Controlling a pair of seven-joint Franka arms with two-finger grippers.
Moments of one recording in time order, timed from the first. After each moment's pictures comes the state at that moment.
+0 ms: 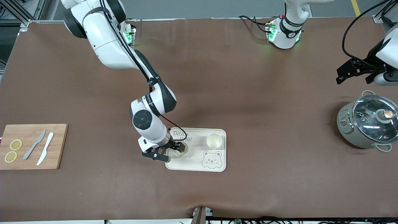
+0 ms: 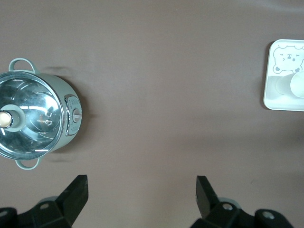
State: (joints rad) left arm -0.05 -0.03 -0.02 -1.58 0.01 1.59 -0.08; right arm 0.49 0.90 -0.01 -1.27 0.11 2.36 0.68
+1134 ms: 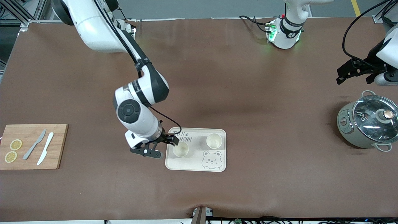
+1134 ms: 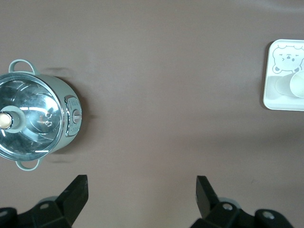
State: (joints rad) left arm -0.05 -0.03 -0.03 -1.57 0.01 1.59 -0.07; right arm 0.46 0.71 -0.01 -1.21 0.09 2.03 0.64
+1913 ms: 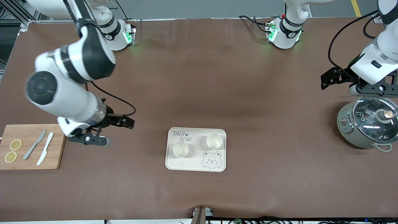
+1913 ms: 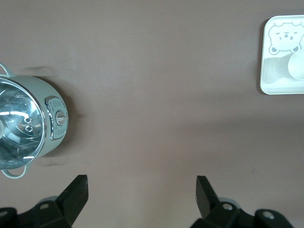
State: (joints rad) left arm -0.06 0.03 -0.08 -1.57 0.01 1.59 -0.05; right arm 0.29 0.46 -0.02 -1.20 0.09 1.62 0.40
